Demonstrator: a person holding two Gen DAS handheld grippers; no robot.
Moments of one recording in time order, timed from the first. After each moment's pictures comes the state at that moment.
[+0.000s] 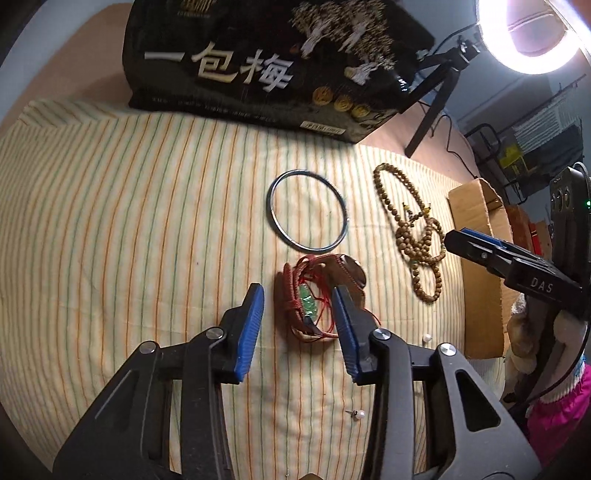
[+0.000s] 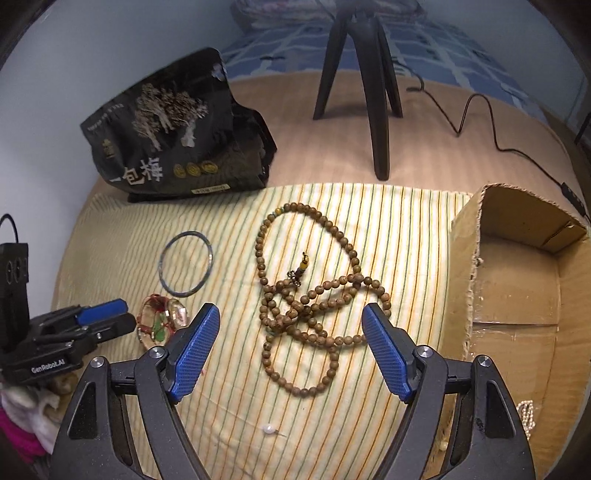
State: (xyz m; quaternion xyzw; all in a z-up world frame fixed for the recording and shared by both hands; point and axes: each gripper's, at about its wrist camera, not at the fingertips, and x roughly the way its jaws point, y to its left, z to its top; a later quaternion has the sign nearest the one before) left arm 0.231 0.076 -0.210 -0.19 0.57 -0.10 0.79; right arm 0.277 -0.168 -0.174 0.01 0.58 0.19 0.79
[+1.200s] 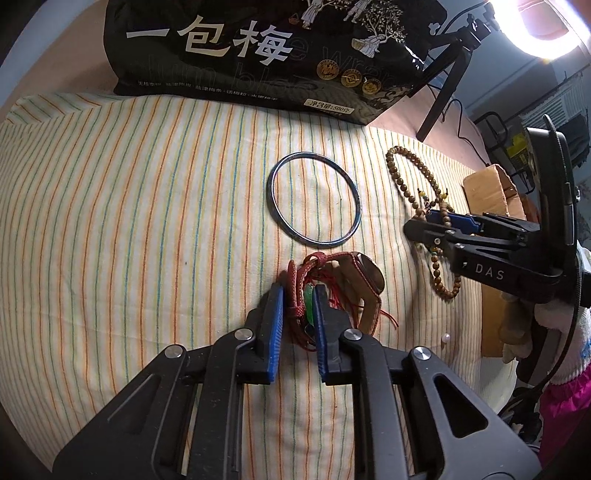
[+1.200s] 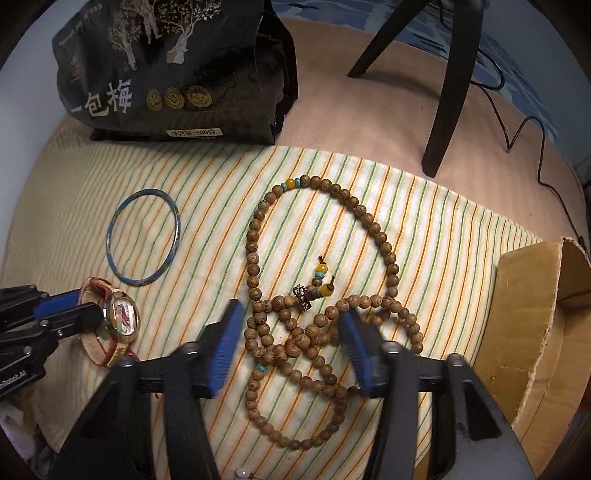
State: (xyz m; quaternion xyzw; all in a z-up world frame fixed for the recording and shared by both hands) left arm 0.241 0.060 -0.231 -0.17 0.59 -0.10 0.79; right arm 0.316 -0.091 -0.241 -0.10 0.61 0.20 0.76
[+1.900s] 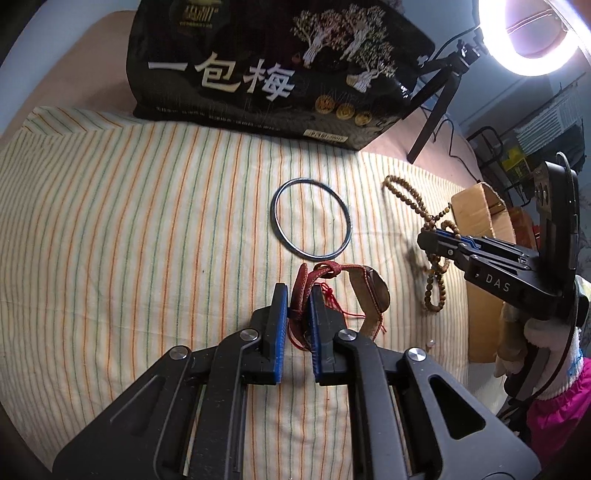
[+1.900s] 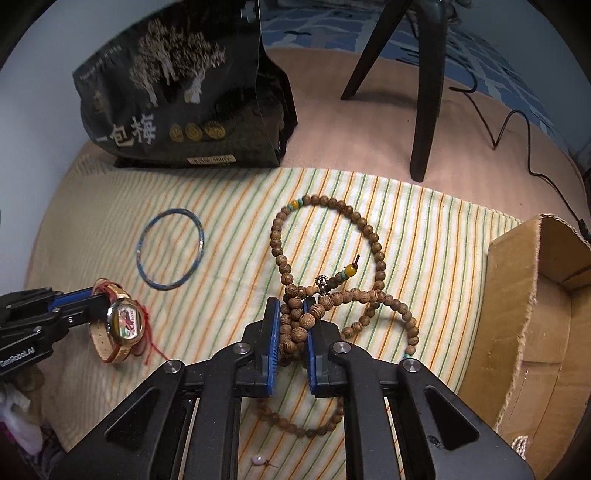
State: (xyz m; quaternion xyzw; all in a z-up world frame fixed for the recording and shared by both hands) left arm 0.231 0.076 -0.203 -0.18 0.56 -0.10 0.80; right arm 0.292 -0.137 -0.209 -0.04 0.57 0.22 0.79
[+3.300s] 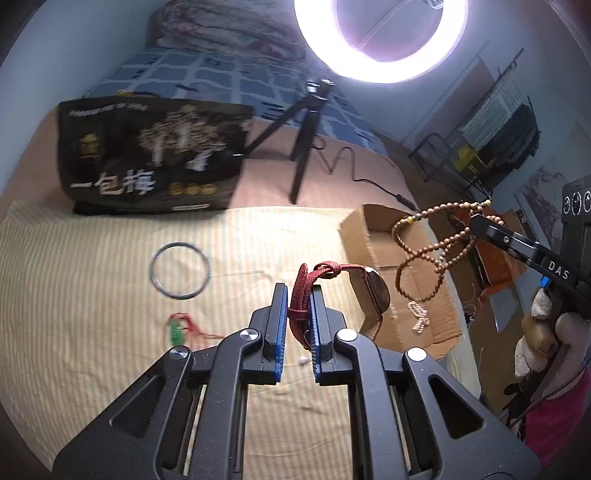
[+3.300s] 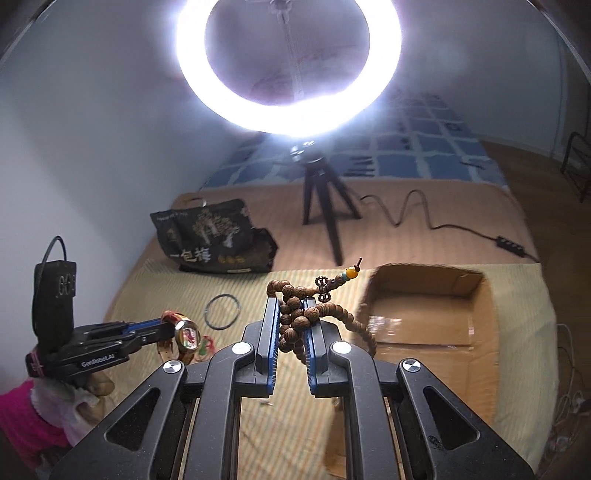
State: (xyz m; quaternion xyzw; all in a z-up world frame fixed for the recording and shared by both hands) left arm 0.204 -0.021 -0.095 -0.15 0.47 -0.17 0.85; right arm 0.220 -0.284 -0.047 0.07 0.43 0.21 0.88
